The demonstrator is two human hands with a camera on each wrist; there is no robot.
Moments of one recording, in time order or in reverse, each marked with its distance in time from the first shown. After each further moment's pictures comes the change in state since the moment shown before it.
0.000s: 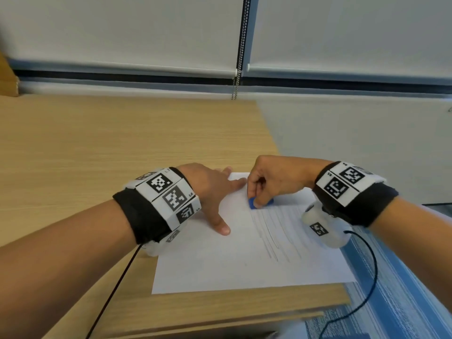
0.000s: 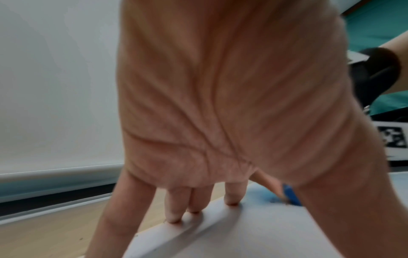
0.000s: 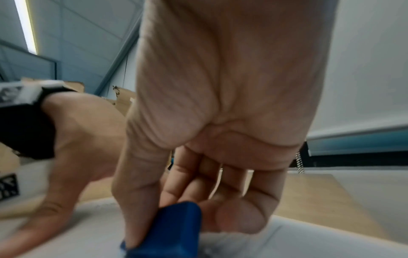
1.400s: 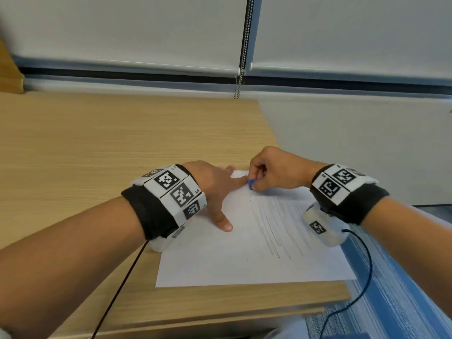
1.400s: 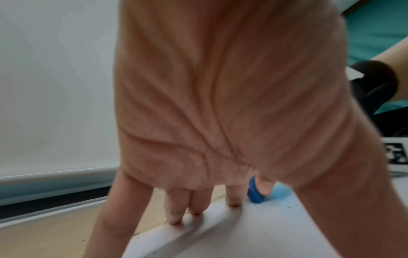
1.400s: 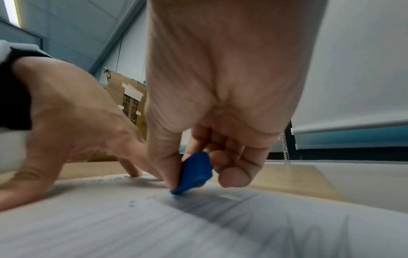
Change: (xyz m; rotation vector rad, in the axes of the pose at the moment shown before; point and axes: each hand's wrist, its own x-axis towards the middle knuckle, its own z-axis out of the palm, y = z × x) left_hand -0.004 0.003 -0.002 0.009 -0.037 -0.014; right_hand 0.009 0.010 0.005 0.067 0.230 0.015
